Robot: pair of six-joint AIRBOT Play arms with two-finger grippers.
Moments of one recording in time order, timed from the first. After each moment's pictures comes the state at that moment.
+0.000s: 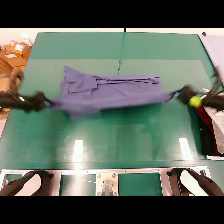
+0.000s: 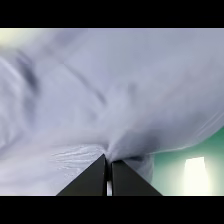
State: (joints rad) left arm 0.32 -1.01 0.94 0.80 -1.28 -1.29; right arm -0.40 -0.92 0.84 -0.67 1.08 1.28
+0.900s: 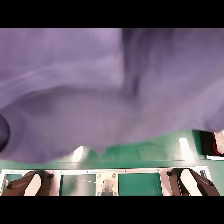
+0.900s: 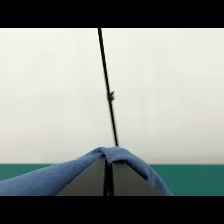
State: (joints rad) left arm 0.32 -0.76 1.96 0.70 -1.25 -1.35; right arm -0.55 -0.80 1.88 -0.81 1.16 1.42
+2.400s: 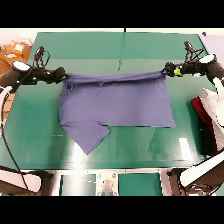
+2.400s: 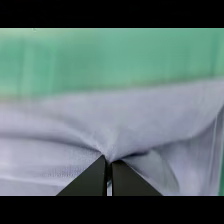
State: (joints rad) left arm 0.11 -1.66 1.36 0.74 -0.89 -1.15; right arm -0.25 -1.85 1.69 -0.92 1.05 1.19
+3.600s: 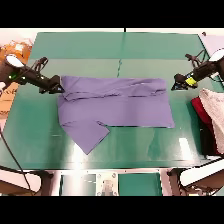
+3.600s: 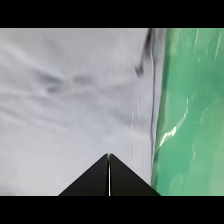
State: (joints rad) left arm 0.15 -1.64 1.46 0.95 -1.39 -1.37; right arm -0.28 -1.70 1.63 -1.23 1.48 1.41
